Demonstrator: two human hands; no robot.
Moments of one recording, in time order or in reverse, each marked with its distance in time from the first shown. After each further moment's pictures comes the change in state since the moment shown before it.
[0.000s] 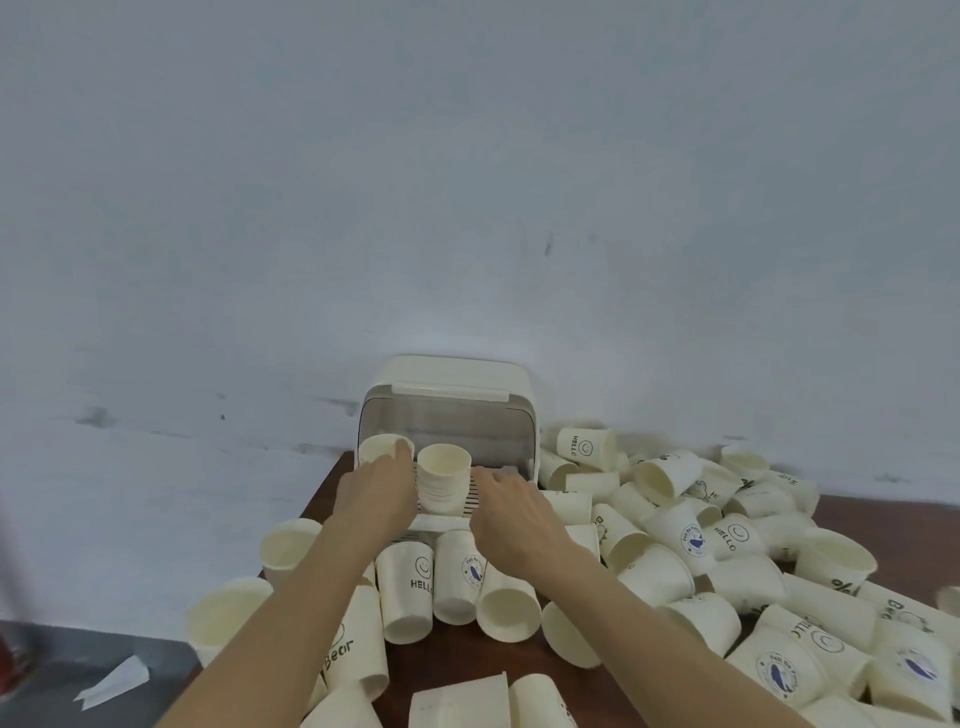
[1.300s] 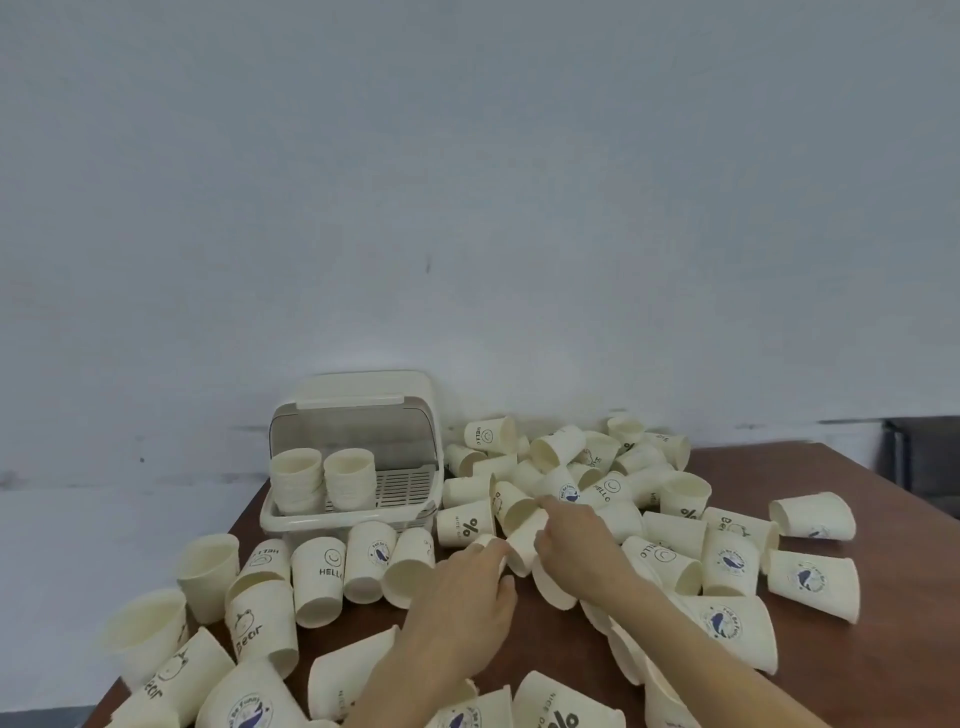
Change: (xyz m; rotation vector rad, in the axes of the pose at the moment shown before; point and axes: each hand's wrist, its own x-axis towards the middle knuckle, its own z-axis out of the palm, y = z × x) left_hand -0.171 0.177 -0.016 -0.426 -0.003 0.430; right_hand -0.150 0.126 -0.045 0.179 0.072 0.351
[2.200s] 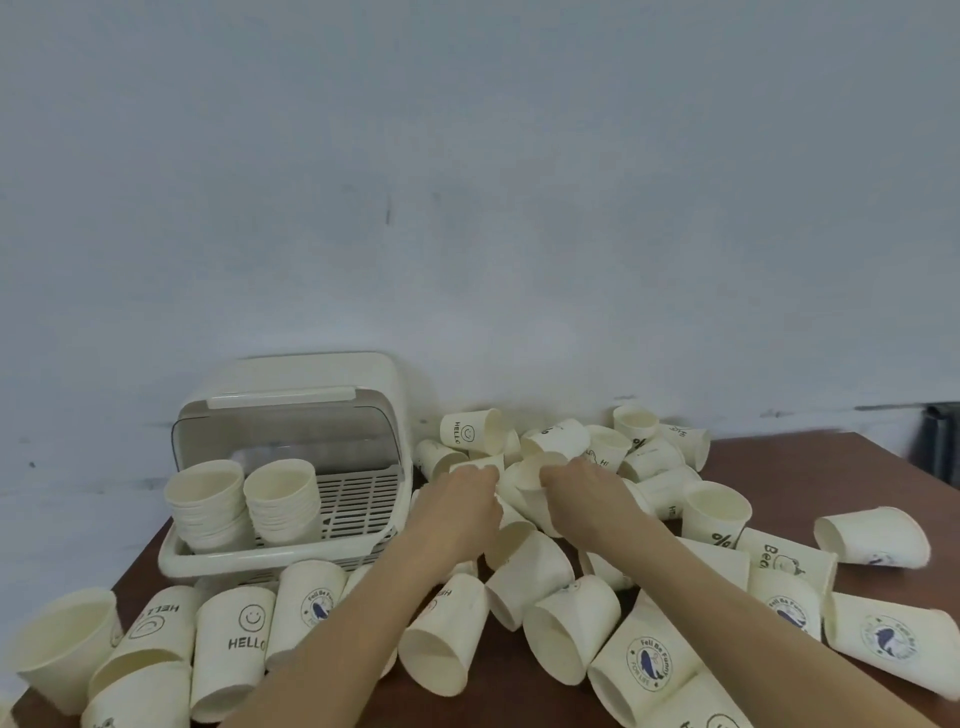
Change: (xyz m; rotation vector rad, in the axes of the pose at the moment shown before) left_hand 0.190 -0.055 0.048 0.232 -0.127 -0.008; right_hand 0.126 0.055 0.006 -0.493 -0.119 -0.096
